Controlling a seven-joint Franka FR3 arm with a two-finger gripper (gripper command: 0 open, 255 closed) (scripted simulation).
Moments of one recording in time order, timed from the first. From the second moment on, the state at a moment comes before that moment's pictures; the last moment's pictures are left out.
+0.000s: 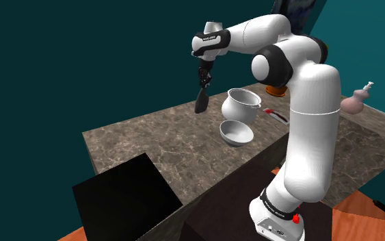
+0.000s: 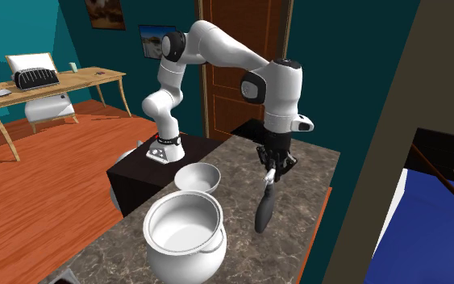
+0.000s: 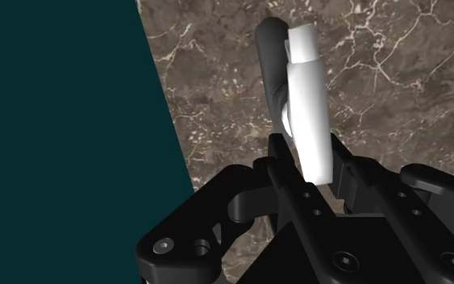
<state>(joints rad) -0.04 0.44 -0.51 -1.55 0.18 2.00 -1.67</state>
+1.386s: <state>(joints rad) 0.04 0.33 -0.51 -1.47 0.11 1.82 -1.57</state>
